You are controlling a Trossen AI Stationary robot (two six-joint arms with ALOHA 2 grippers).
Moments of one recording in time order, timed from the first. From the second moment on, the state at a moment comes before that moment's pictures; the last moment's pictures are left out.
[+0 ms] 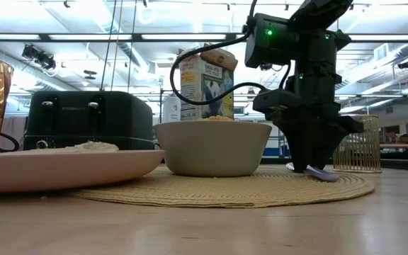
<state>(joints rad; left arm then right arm) -0.40 1.23 1.34 -0.27 -0.23 -0.46 0.10 1.78 1.01 -0.63 -0.05 1.19</state>
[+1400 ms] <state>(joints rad) -0.38 1.23 1.34 -0.30 -0.20 -0.47 -0.07 1.47 1.22 -1.19 0.18 0.83</state>
